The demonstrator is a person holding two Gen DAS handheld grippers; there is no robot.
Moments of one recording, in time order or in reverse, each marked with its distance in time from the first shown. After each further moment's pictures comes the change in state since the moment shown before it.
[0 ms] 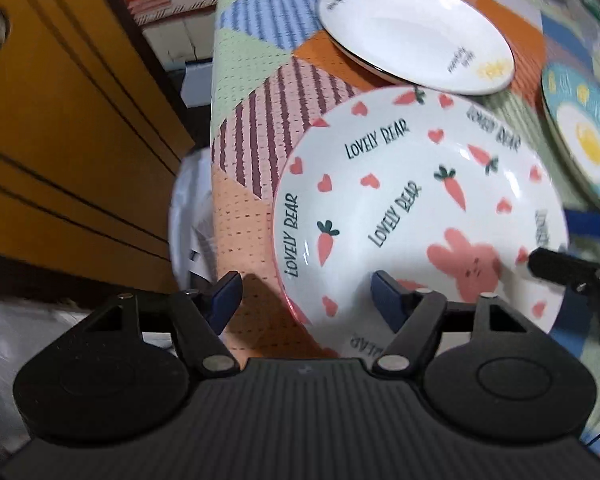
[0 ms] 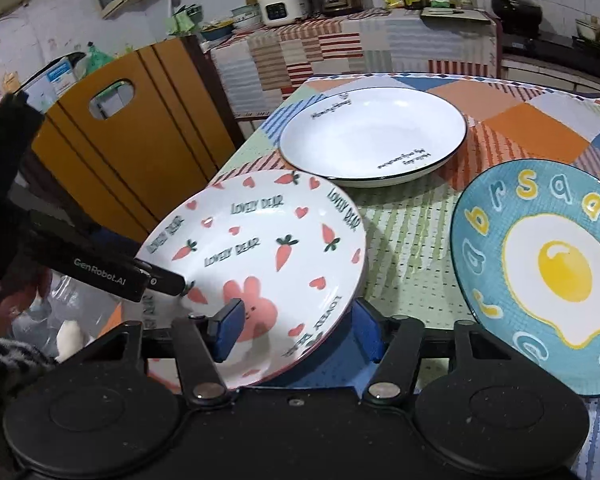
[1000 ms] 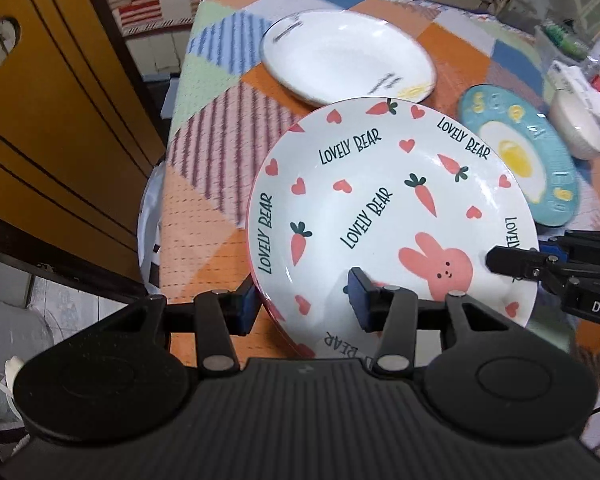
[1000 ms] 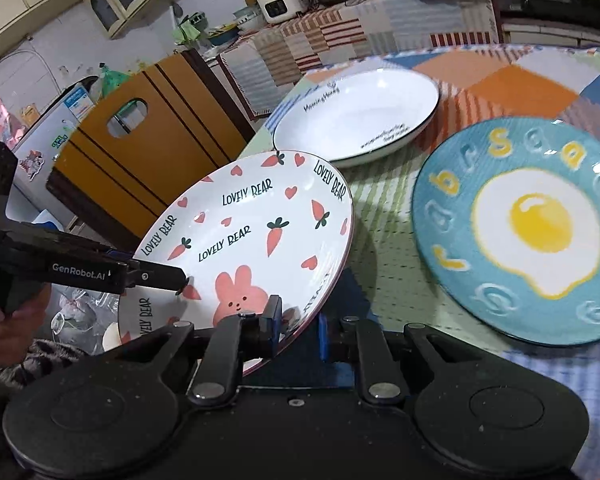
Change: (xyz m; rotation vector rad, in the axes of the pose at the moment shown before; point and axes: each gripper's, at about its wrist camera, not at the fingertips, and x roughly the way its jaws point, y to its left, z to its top) left arm -0.063 -0.058 -0.024 -0.007 -0.082 -0.052; right arm -0.050 -0.044 -0.011 0.092 0.029 0.147
